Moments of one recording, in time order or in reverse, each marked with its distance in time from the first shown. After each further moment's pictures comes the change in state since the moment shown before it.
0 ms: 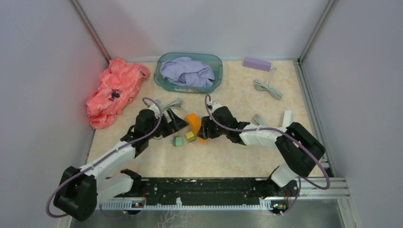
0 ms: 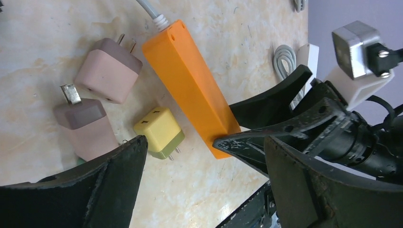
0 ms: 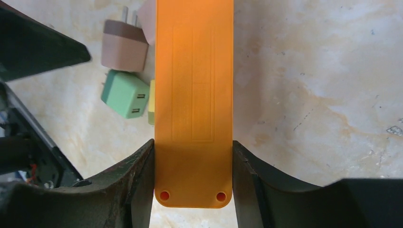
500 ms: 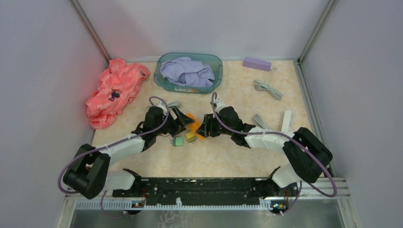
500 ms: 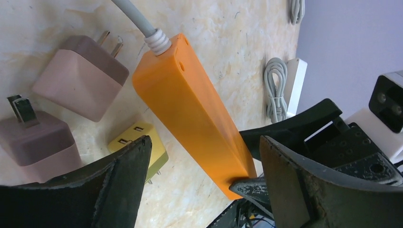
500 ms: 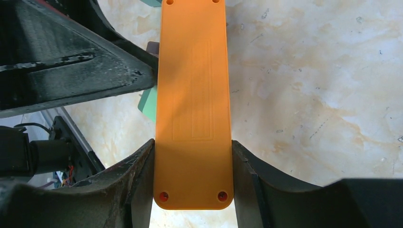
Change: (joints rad) left arm -0.046 0.240 0.031 0.190 -0.005 -0.179; right arm -0.026 -0.104 -0.076 0.132 -0.055 0.077
